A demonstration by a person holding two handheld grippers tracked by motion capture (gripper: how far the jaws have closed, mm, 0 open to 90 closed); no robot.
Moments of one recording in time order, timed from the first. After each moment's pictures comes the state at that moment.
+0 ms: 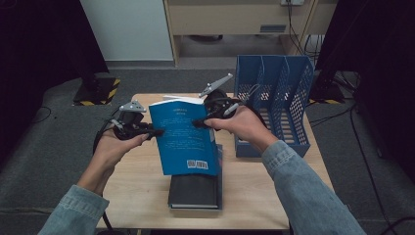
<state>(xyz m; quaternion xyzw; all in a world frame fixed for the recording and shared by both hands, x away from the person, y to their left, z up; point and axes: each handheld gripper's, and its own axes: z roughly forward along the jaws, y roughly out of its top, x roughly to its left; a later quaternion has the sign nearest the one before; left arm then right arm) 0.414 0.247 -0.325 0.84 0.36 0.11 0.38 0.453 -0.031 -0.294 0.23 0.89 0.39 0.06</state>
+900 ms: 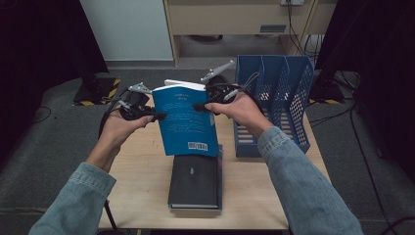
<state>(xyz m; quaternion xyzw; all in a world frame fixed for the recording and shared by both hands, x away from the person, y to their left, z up) 0.460 0.241 -0.312 0.85 0.36 0.13 0.36 0.494 -0.033 -0.291 0.24 0.87 0.42 0.09</state>
